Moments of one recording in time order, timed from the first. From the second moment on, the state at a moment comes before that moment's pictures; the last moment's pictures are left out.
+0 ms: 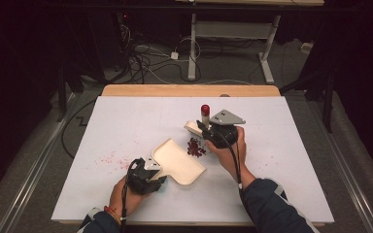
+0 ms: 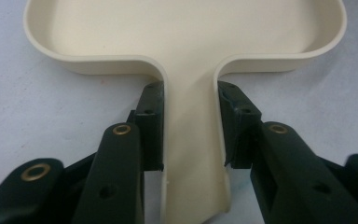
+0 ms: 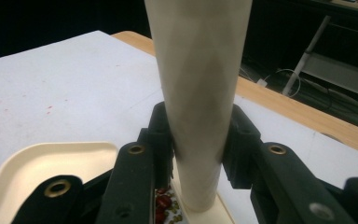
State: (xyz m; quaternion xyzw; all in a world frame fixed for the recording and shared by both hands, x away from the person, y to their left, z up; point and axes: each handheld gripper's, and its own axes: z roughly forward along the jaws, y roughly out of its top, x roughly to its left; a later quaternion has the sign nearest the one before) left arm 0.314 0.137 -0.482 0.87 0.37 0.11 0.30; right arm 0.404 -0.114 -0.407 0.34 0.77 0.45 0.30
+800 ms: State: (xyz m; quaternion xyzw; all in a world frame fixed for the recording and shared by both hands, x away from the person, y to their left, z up) left arm 0.324 0.116 -0.485 0.87 0.38 0.11 0.30; right arm 0.371 -0.102 -0.406 0.34 0.77 0.48 0.25
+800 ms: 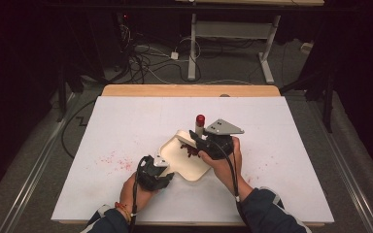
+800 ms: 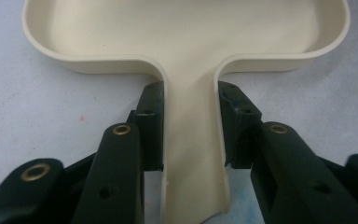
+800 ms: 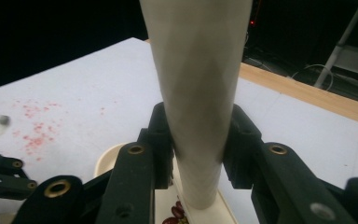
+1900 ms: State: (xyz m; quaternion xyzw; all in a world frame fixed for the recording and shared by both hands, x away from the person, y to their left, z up) left arm 0.327 0.122 -0.483 0.87 0.37 0.10 0.30; right arm 0.340 -0.098 -0.394 0.31 0.78 0.50 0.20
